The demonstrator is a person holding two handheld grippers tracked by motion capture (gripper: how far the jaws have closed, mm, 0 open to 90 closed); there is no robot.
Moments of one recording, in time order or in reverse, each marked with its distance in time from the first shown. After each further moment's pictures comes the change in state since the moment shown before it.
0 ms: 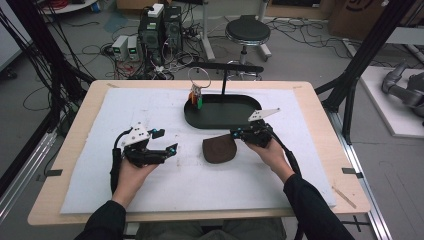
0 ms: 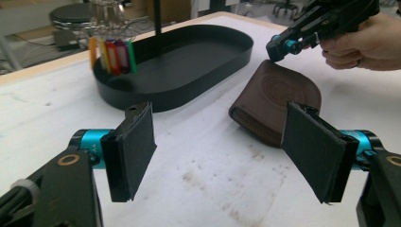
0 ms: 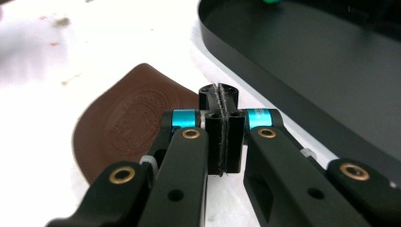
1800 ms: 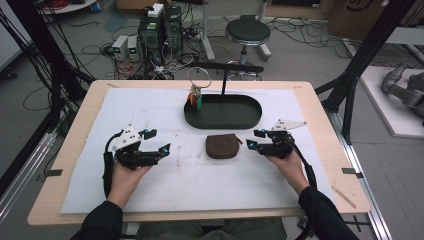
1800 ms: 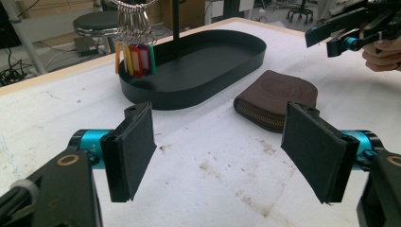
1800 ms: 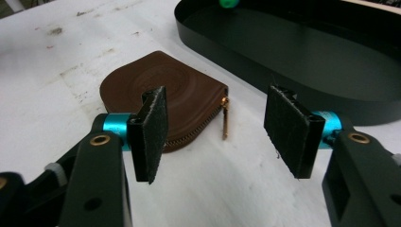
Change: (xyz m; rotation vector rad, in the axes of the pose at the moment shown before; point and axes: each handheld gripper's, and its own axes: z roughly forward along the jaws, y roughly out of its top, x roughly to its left) left arm 0.000 -0.004 -0.023 -0.022 0.077 0.021; right arm 0.000 -0.041 -0.050 -0.095 -0.095 0.033
